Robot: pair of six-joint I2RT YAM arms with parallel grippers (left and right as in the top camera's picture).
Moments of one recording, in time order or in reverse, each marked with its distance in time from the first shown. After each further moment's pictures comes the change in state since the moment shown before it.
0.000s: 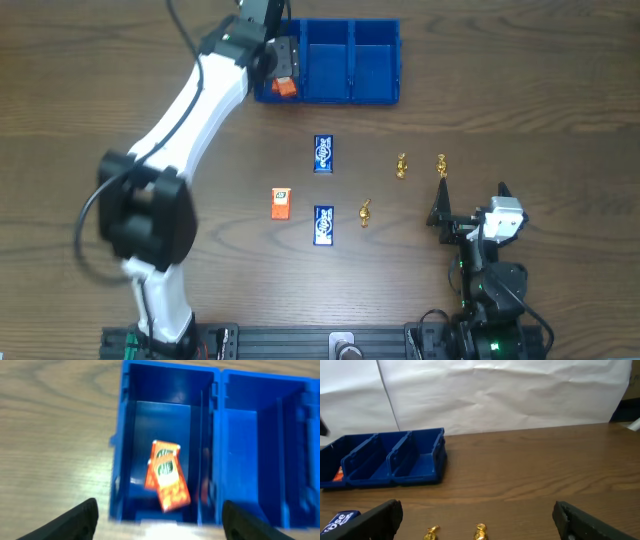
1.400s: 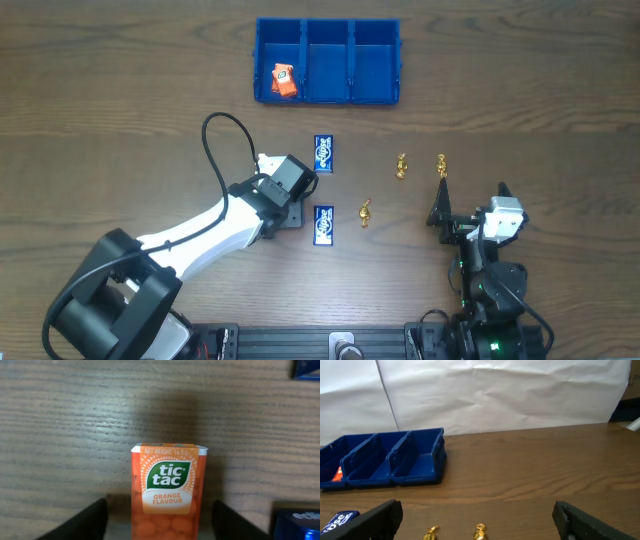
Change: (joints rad) left arm -0.332 -0.405 -0.993 0.245 -0.027 -0.325; right arm 0.000 0.001 0.000 0.000 0.003 0.000
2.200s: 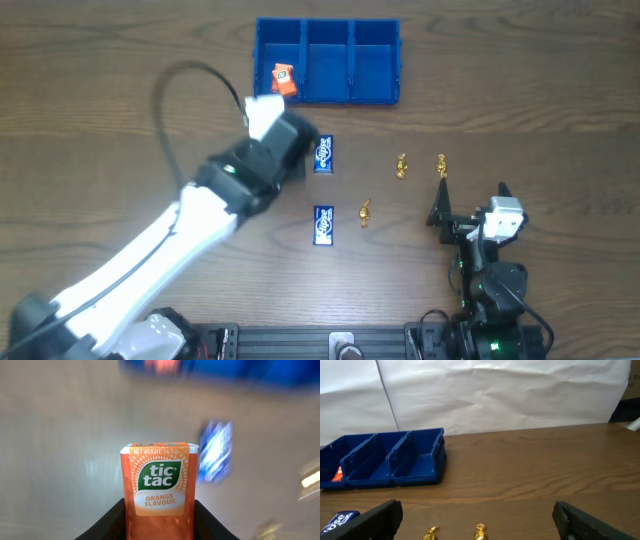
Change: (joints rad) left arm 0.002 -0.187 0.339 -0.262 -0.180 0.016; right arm 0.000 0.000 0.000 0.000 0.000 0.000
